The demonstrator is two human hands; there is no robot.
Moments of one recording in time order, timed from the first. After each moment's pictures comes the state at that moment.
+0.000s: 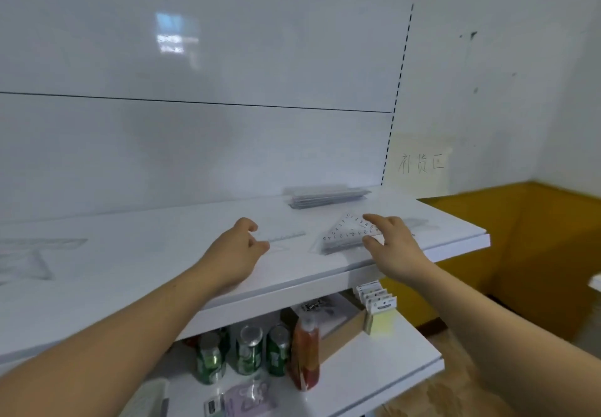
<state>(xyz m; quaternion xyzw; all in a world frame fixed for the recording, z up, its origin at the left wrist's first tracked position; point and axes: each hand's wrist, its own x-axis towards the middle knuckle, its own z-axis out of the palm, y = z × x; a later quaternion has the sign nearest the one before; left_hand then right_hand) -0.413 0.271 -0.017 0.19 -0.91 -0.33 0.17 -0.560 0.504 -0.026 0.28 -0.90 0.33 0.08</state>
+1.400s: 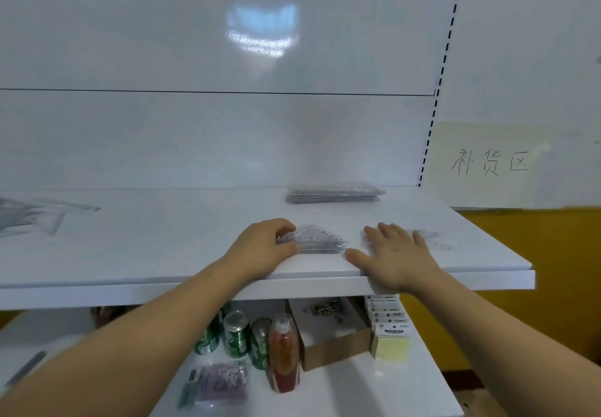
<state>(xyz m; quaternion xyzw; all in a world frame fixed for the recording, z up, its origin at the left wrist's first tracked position) -0.519 0.380 -0.031 0.27 -0.91 -0.25 0.19 -0.690 0.548 -0.047 0.44 -0.90 0.06 0.02</state>
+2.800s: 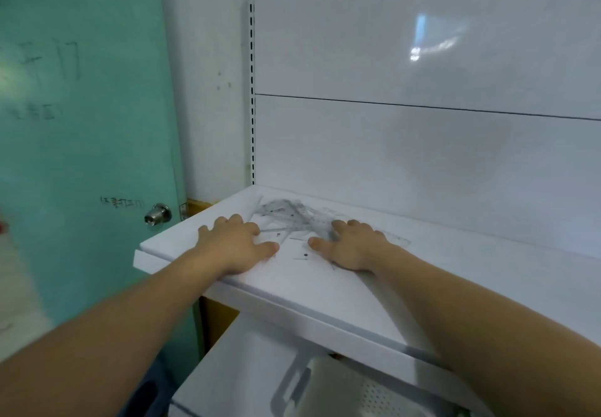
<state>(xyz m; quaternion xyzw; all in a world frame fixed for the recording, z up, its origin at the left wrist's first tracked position) -0.075 0.000 -0.011 0.59 -0.80 0.00 0.05 -0.290 0.051 -0.010 0.63 -0.77 0.05 -0.06</state>
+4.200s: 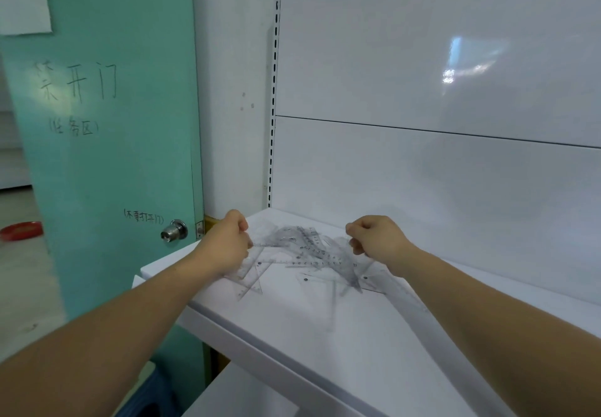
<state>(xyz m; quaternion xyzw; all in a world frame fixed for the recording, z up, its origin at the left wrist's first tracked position) -0.066 -0.050 -0.001 0.58 -0.69 -0.23 0.36 -0.325 -0.011 0.018 0.57 -0.66 0.42 -0.26</state>
